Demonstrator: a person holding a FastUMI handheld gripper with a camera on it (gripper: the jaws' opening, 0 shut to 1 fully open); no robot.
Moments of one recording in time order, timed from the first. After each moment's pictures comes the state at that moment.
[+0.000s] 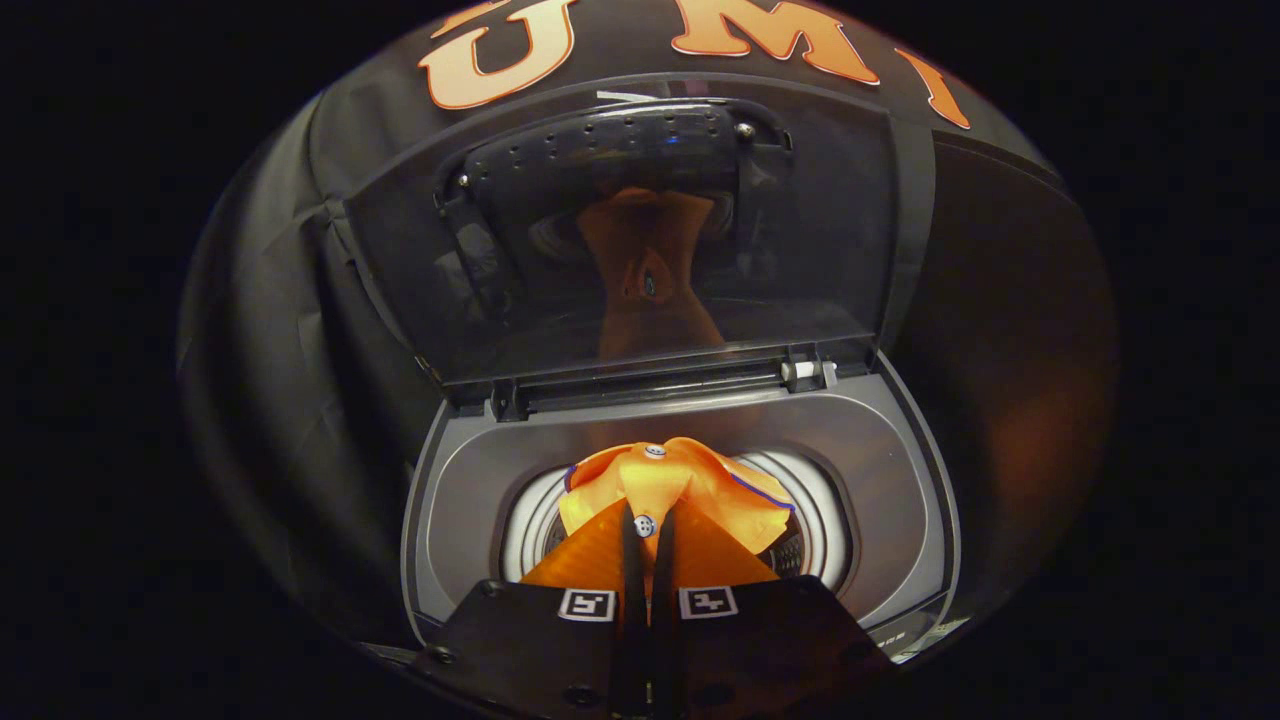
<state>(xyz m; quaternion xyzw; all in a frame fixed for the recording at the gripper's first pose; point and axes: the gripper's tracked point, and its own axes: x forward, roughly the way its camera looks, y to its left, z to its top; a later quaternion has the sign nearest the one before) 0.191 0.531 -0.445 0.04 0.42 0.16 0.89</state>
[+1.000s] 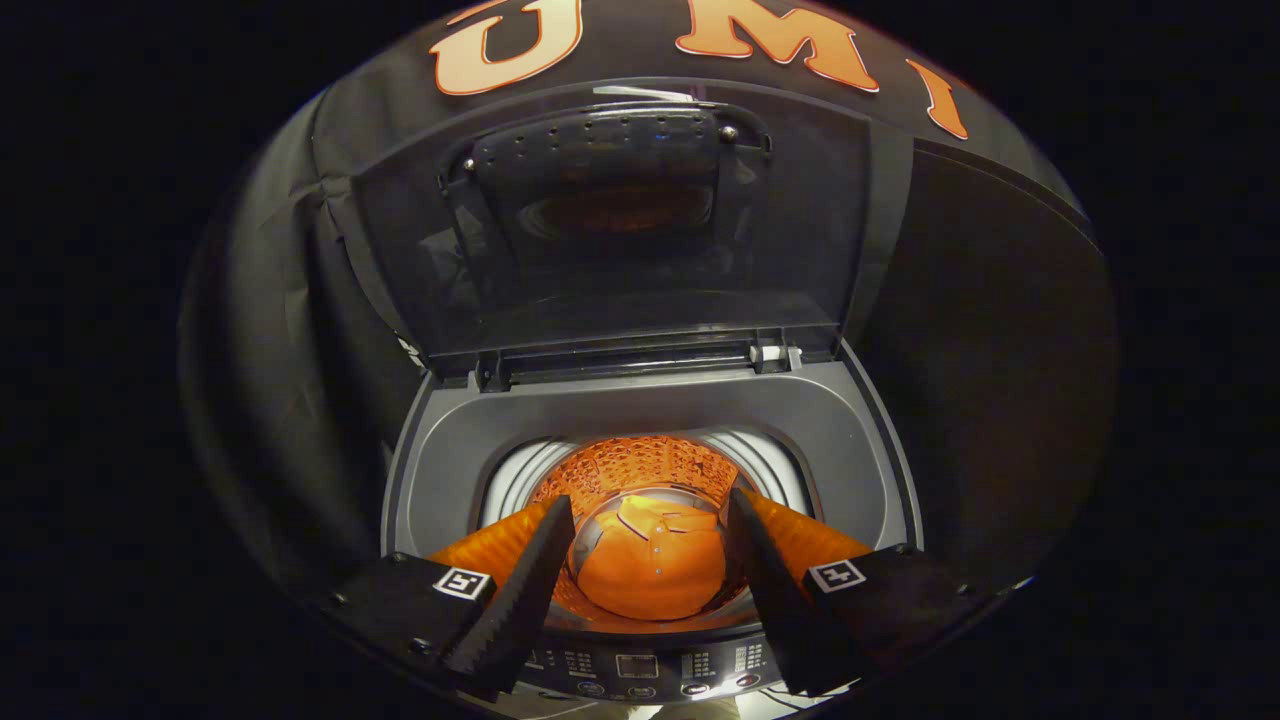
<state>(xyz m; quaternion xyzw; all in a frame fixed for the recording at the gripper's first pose) 0.168 0.512 -0.437 0.01 0.43 0.14 0.89</state>
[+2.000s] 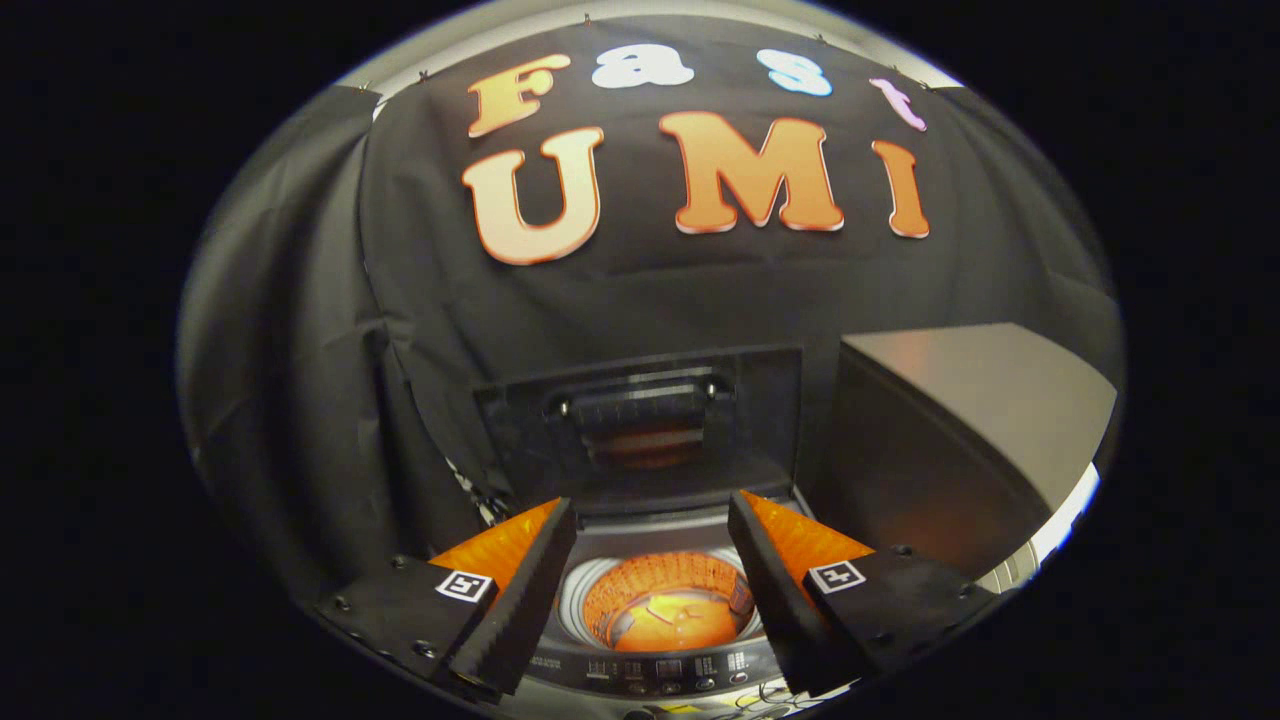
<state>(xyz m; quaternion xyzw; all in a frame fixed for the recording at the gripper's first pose) 0.153 0.501 -0.222 0.06 0.21 0.15 0.97</state>
